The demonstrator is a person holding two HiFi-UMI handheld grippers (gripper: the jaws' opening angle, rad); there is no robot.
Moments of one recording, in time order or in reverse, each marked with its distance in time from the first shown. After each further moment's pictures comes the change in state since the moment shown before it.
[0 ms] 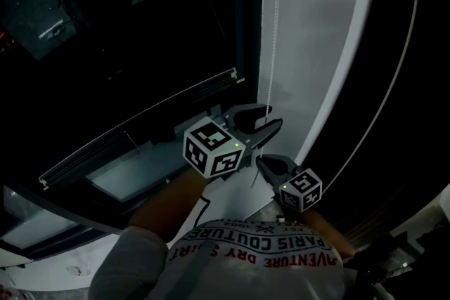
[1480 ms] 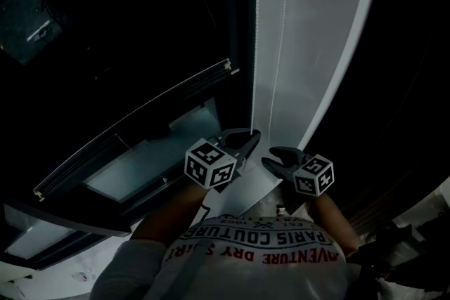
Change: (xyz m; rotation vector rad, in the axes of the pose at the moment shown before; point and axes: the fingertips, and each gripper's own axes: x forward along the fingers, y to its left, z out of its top) left arm -0.012 0.025 -0.125 -0.154 0.115 0.055; right arm -0.009 -0.034 -0.046 0.140 0.150 0.058
